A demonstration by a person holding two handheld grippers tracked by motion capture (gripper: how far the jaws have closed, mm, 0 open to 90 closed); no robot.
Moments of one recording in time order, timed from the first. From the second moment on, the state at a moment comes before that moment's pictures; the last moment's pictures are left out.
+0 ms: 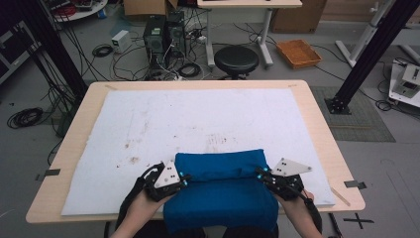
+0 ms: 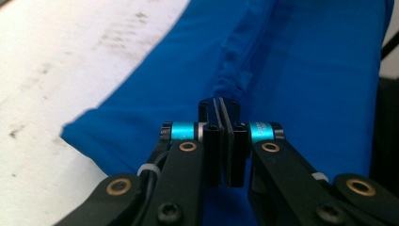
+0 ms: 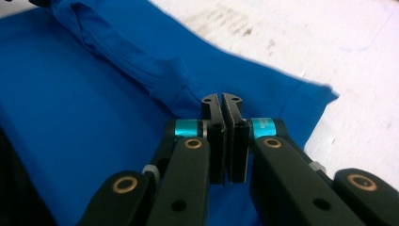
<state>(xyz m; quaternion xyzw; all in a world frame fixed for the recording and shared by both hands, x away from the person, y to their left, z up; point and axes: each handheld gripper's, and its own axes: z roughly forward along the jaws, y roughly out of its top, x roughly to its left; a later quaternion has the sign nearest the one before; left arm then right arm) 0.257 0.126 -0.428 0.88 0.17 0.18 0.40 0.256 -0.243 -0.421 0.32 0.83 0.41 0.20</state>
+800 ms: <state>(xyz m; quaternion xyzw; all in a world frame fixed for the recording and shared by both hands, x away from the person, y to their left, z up) 0.270 0.140 -0.419 0.85 0.24 0.18 0.44 0.259 -0.261 -0.419 0.36 0.81 0.42 0.20</state>
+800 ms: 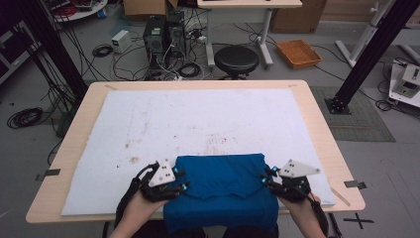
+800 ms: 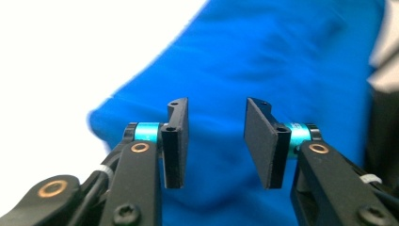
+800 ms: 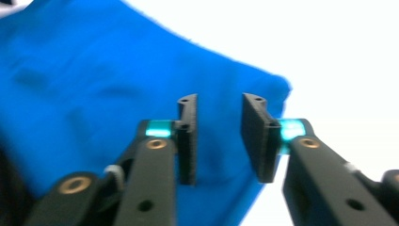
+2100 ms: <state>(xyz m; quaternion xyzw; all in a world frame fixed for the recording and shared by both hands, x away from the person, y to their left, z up) 0.340 0.148 -0.443 0.82 0.38 0.16 0.40 0.344 -0.263 -0.440 0.43 0.79 0.40 0.15</state>
